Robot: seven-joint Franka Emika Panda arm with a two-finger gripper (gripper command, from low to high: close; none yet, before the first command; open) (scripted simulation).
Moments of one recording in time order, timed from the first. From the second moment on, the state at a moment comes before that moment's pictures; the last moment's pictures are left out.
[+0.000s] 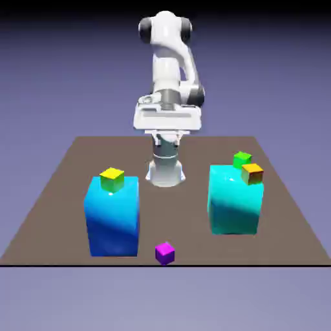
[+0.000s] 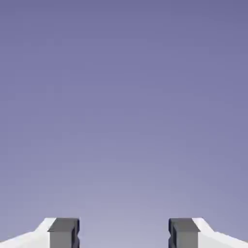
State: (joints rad) arm 0.00 -0.54 0.02 -2.79 -0.02 3.02 0.79
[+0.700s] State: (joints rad) arm -0.30 0.02 0.29 -2.51 -0.41 2.82 1.71
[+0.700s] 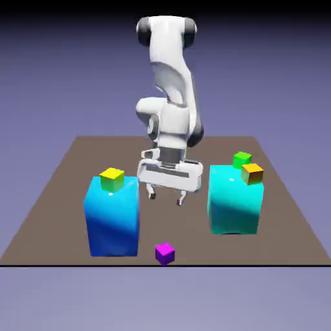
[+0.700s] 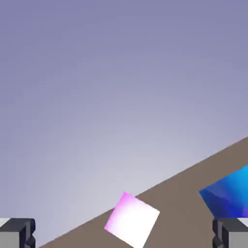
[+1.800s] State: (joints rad) arm -0.61 0.37 0.58 -2.16 -0.71 2.65 2.16
